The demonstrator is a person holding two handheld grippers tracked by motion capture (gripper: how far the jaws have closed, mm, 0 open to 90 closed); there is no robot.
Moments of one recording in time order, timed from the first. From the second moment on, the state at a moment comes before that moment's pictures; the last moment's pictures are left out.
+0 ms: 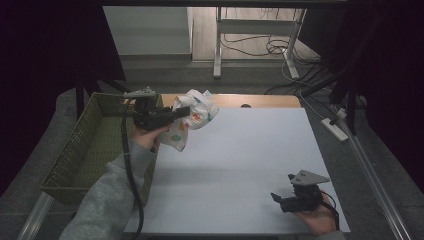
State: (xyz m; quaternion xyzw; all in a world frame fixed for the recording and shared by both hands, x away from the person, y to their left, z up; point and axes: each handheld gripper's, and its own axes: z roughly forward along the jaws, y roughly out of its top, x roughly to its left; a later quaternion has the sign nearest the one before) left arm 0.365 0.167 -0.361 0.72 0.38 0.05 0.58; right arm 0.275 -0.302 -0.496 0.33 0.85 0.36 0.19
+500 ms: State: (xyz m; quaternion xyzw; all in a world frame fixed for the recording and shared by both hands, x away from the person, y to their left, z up) left arm 0.366 0.145 -0.371 0.72 0.37 0.03 0.58; right arm 0.275 -0.302 -0.496 0.33 0.85 0.36 0.19
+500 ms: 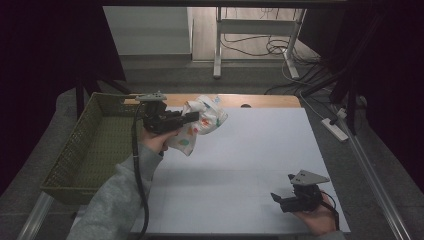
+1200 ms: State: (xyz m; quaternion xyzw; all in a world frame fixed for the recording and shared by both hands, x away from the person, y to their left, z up) left arm 0.370 0.105 -0.400 0.75 0.36 0.00 0.56; right arm 0.275 -0.302 -0.496 0.33 0.85 0.36 0.19
